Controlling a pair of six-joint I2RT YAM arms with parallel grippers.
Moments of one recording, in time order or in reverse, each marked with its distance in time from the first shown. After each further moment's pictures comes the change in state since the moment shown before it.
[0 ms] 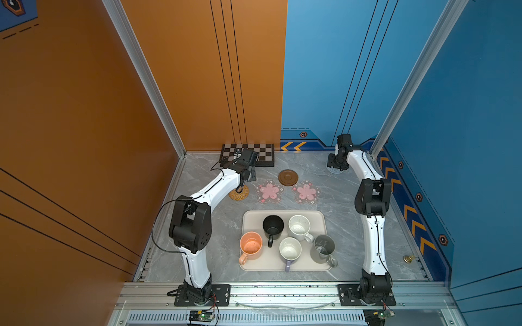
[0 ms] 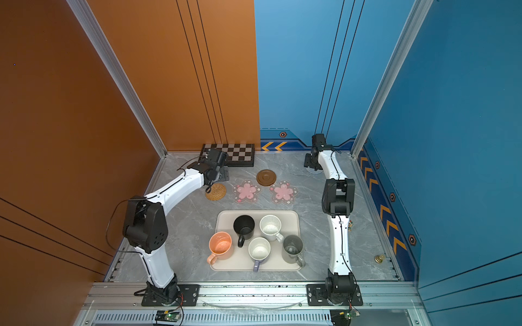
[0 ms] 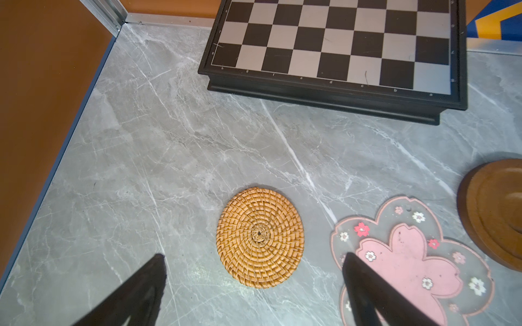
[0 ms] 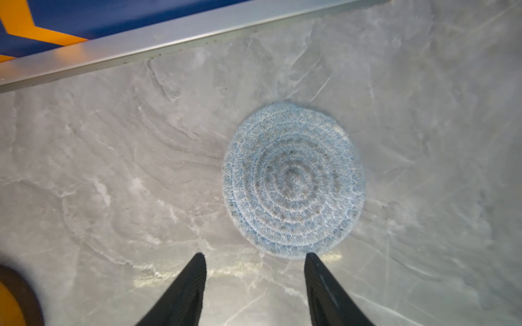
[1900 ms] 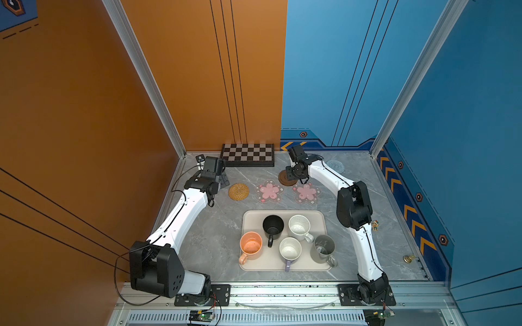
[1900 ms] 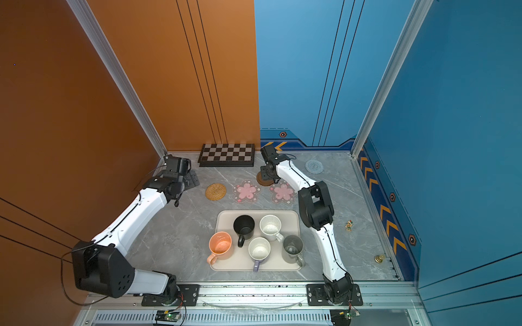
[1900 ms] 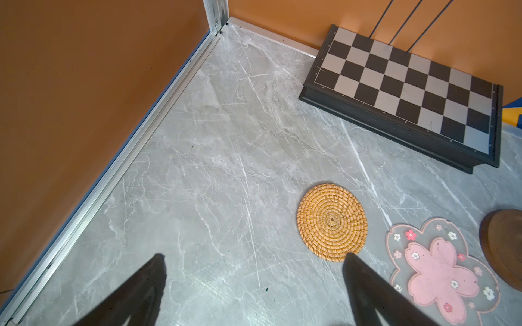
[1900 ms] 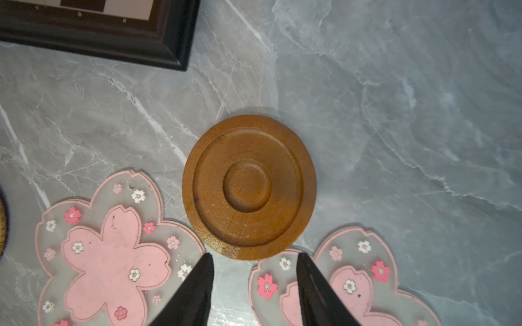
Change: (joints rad) left arm 0.225 -0.448 -0.337 -0.010 0.056 -0.074; right arm 0.438 -0.143 -0.285 0.136 0.047 0.095
